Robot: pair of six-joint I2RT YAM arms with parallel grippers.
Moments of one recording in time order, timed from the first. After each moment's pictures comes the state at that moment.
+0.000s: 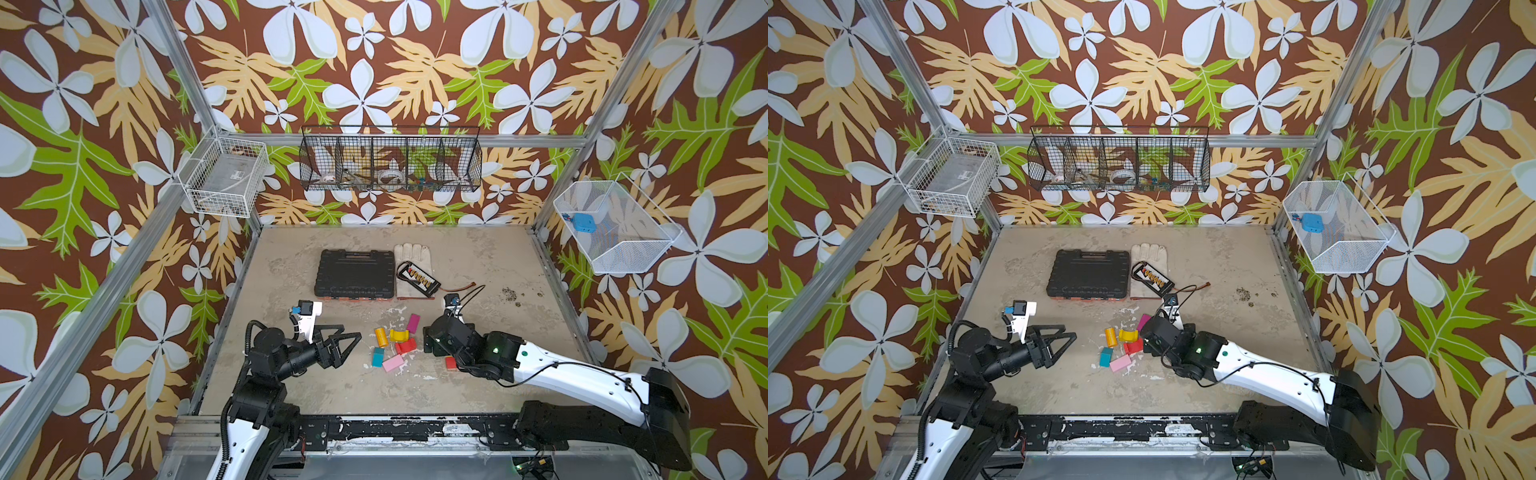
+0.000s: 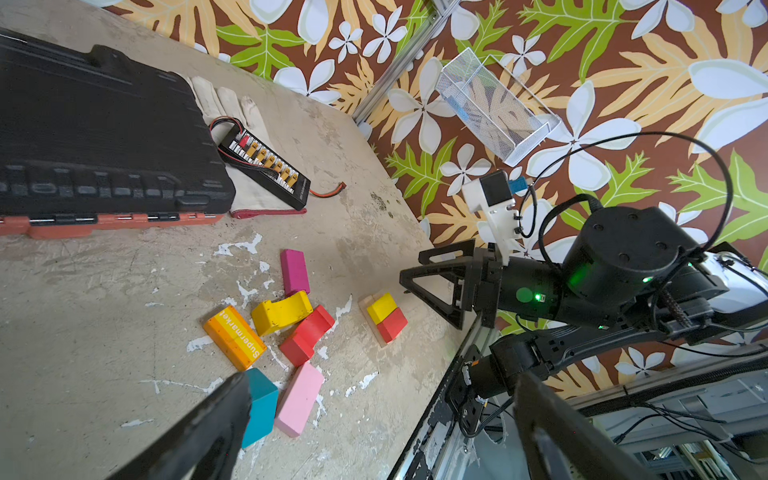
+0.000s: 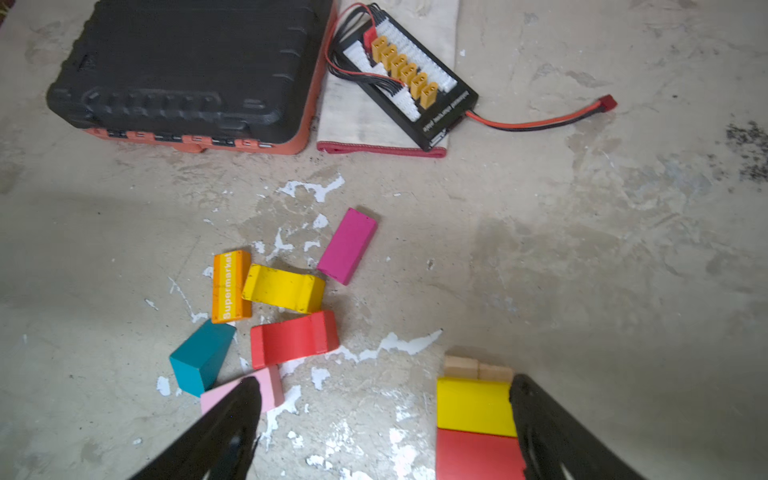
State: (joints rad) left arm -0.21 0.37 0.39 -0.24 0.74 -0.61; right arm 1.02 1.21 0.85 -0.58 0.49 0.76
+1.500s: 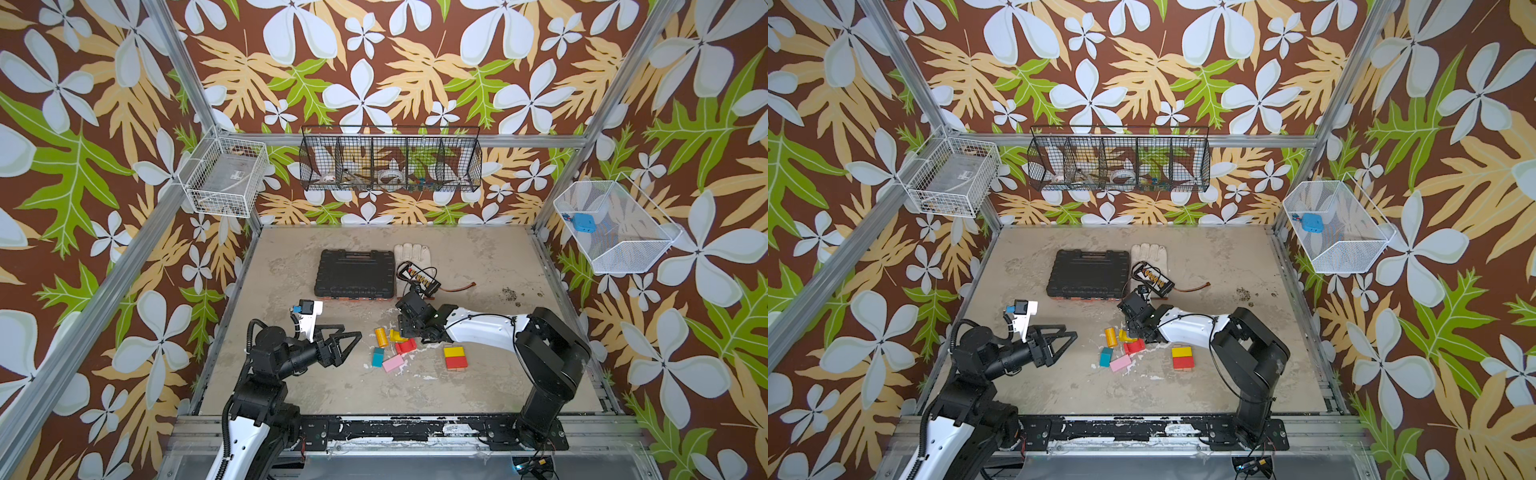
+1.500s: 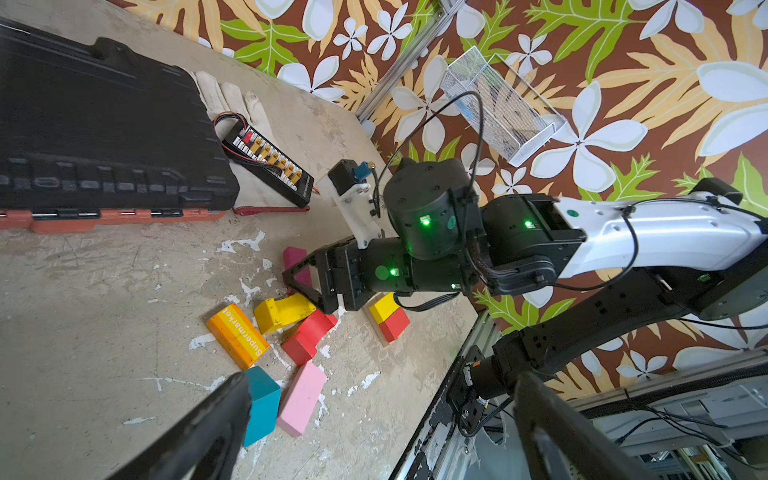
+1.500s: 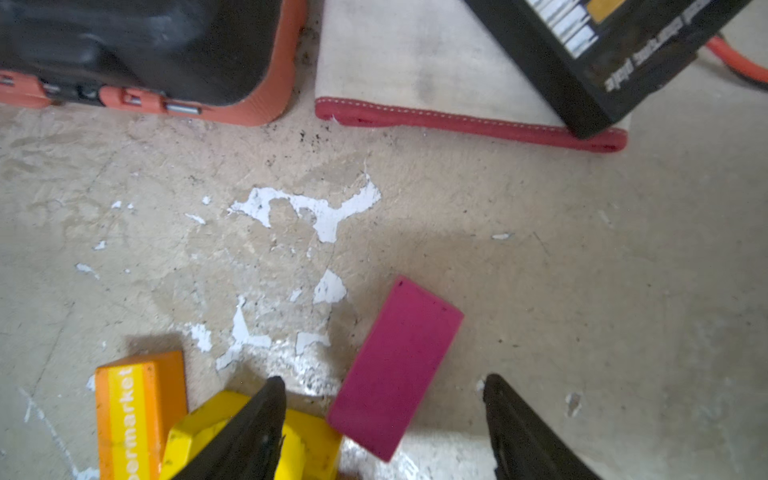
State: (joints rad) left arm -0.21 0.39 0.38 -0.23 0.74 -0.61; right arm 0.84 1.80 1.06 -0.35 0.29 0.66
